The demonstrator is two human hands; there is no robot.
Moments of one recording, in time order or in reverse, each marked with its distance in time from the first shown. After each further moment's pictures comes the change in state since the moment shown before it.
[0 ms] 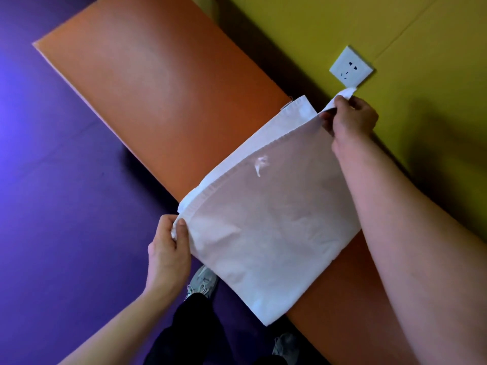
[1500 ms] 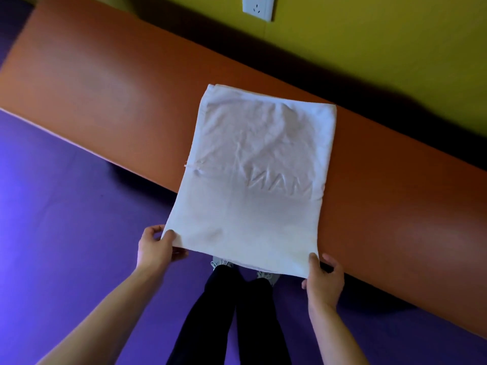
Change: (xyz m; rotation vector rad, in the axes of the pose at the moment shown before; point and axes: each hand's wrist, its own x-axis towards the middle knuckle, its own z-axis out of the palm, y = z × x) left_hand -0.037 -0.048 -0.022 0.029 -0.201 -0.365; right_hand -0.298 0.269 -0.271 -0.158 0.363 0.568
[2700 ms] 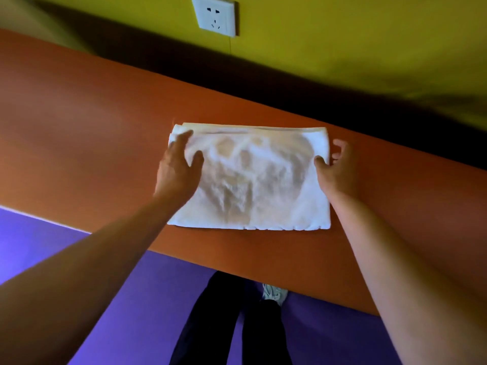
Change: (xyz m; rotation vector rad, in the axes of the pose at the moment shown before) left_hand 0.113 0.227 0.159 0.645 -0.156 0.893; right_hand 0.182 -0.244 0.113 -0.387 0.006 -0.574
